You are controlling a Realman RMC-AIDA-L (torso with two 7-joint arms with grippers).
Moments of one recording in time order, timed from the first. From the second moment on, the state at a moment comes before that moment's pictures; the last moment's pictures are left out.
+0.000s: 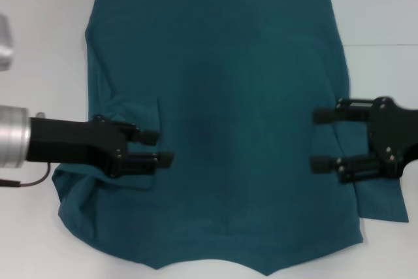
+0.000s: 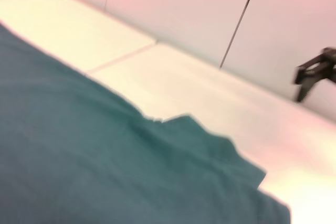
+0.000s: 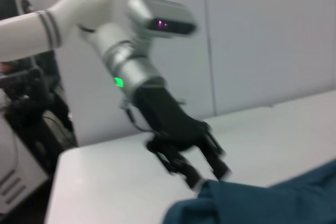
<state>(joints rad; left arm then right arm) -0.47 -2.16 0.82 1.24 2.15 1.72 -1.90 0.50 2.09 -0.69 -1.08 -1.98 -1.90 1.58</state>
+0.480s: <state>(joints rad) -0.36 -2.15 0.71 1.14 2.04 1.76 -1.65 0.54 2.09 -0.78 -1.54 -2.43 -1.88 1.93</state>
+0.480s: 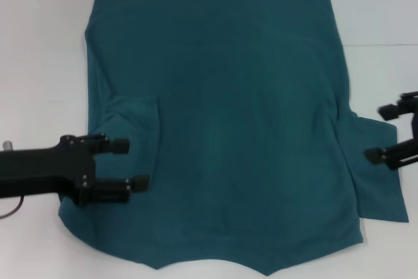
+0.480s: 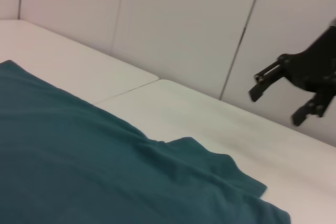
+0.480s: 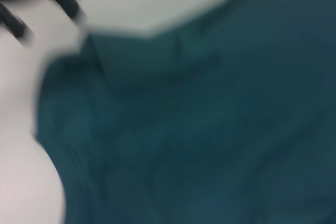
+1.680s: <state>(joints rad) -0.37 -2.10 0.70 0.93 2.05 1.69 -1.59 0.58 2.10 -1.15 -1.21 -2.90 -1.45 2.23</state>
